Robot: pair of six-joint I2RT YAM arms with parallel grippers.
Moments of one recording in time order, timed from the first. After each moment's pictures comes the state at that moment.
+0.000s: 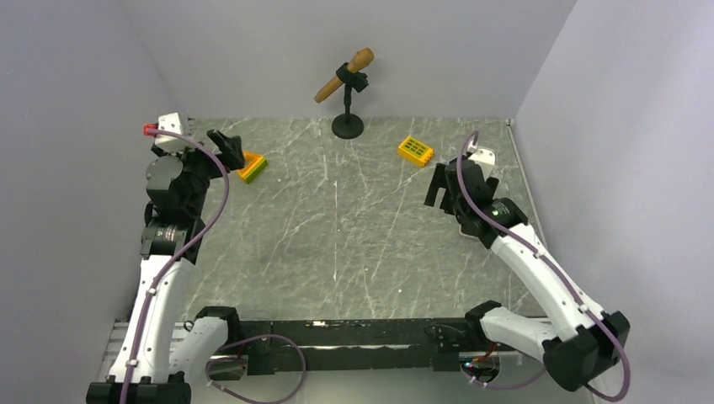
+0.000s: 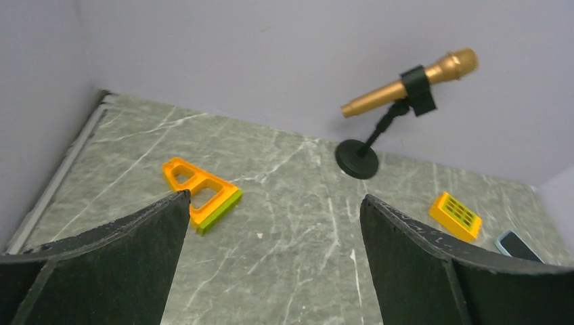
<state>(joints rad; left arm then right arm) -0.04 0.85 0.98 -0.12 -0.10 -0.31 0.48 1.03 1.04 -0.72 0.51 0.52</state>
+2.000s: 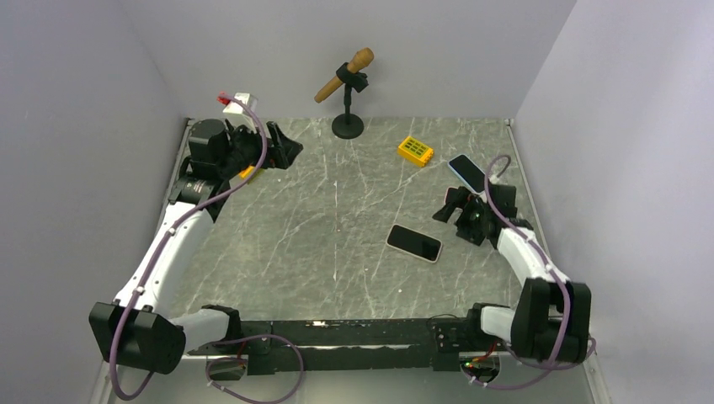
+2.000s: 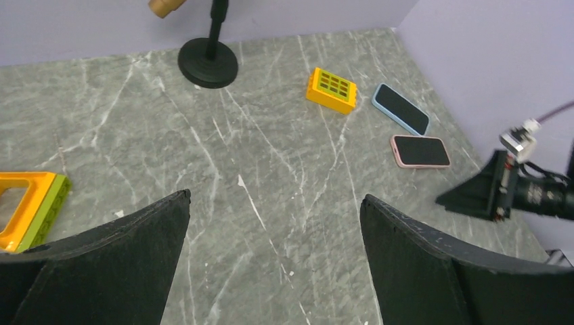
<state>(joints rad) -0.20 1.18 1.16 -0.19 0.35 -0.29 -0.11 1.16 0.57 -0.29 -0.35 0.55</state>
